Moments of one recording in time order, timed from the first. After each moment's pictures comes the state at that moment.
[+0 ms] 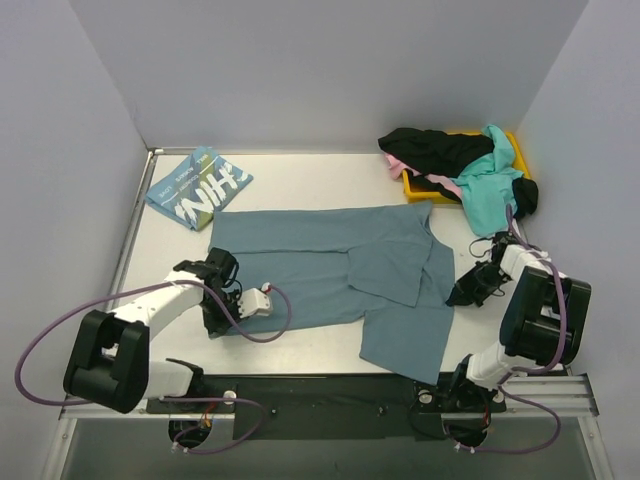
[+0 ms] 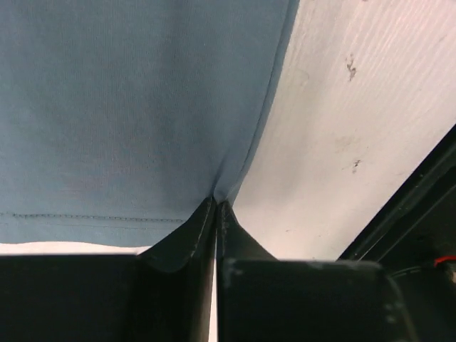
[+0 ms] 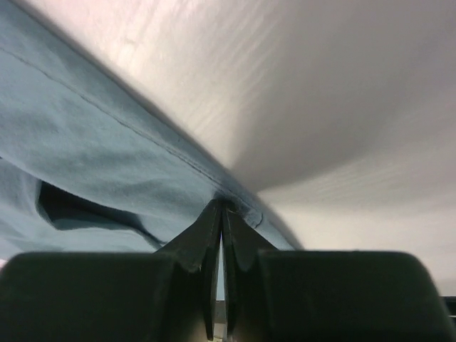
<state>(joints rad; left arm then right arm) -0.33 1.33 0.66 -0.89 0.19 0.96 -0.33 1.57 0.79 -0.74 -0.21 0.57</state>
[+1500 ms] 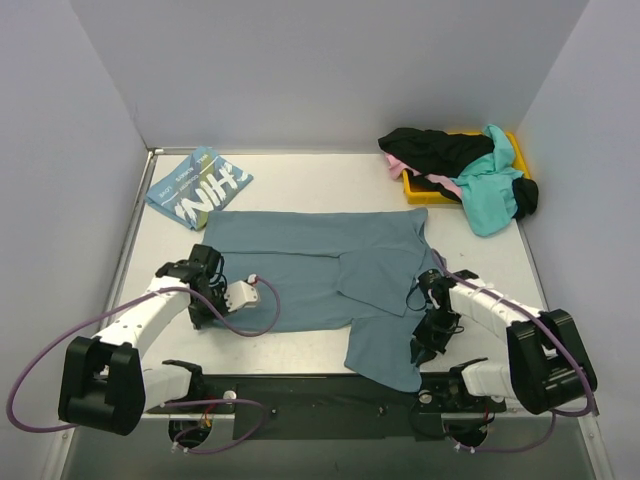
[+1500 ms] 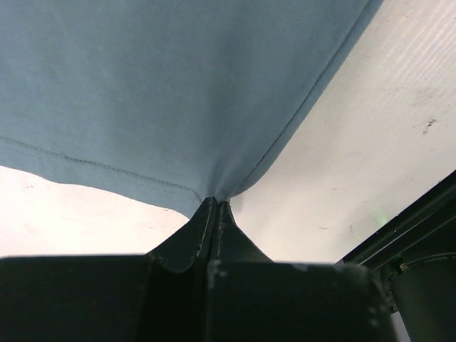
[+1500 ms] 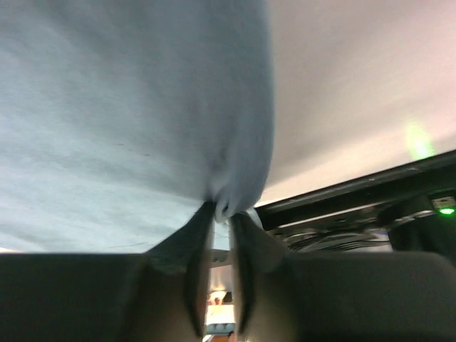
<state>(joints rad) -0.22 1.19 0.65 -0.91 0.08 0.97 0.33 1.28 0.49 -0.97 -0.13 0.95</state>
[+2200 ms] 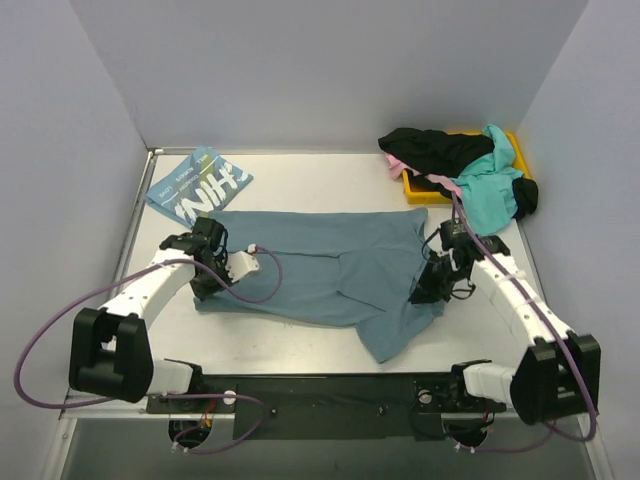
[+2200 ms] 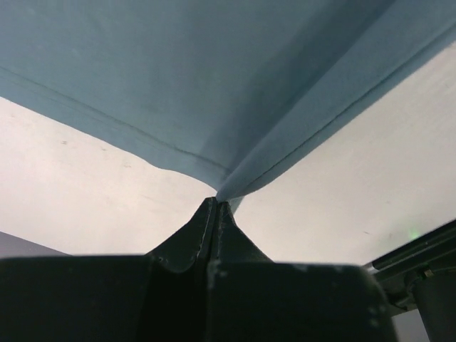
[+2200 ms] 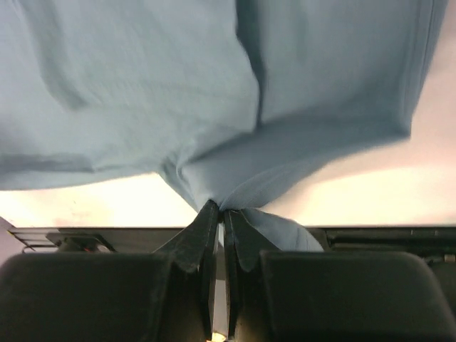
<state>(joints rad) -0.22 1.32 0.85 -0.92 0.00 0.88 0.22 1.15 0.81 -0.97 -0.20 0.74</state>
